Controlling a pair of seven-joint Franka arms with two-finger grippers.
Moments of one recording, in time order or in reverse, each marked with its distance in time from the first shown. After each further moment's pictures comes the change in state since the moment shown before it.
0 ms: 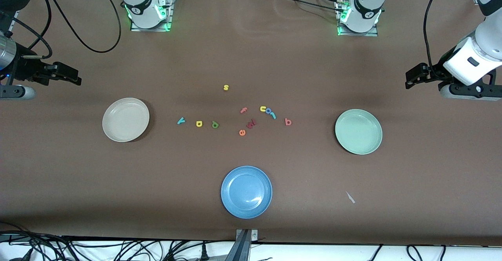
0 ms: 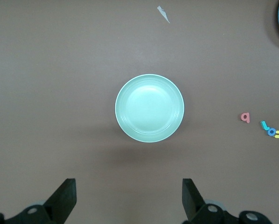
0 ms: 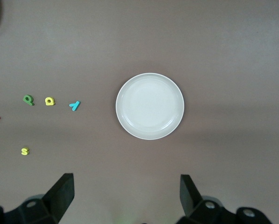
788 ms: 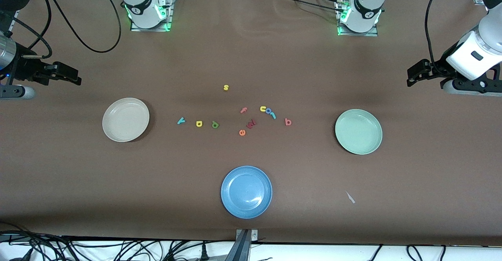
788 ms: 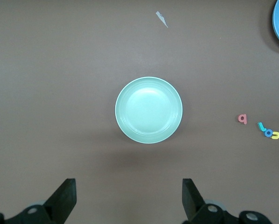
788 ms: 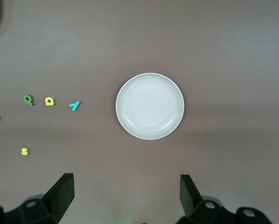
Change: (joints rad) left arm -0.001 -0.026 -0.001 0.000 0.000 0.000 -0.001; right arm 0.000 -0.001 0.000 0.000 0.000 0.000 0.000
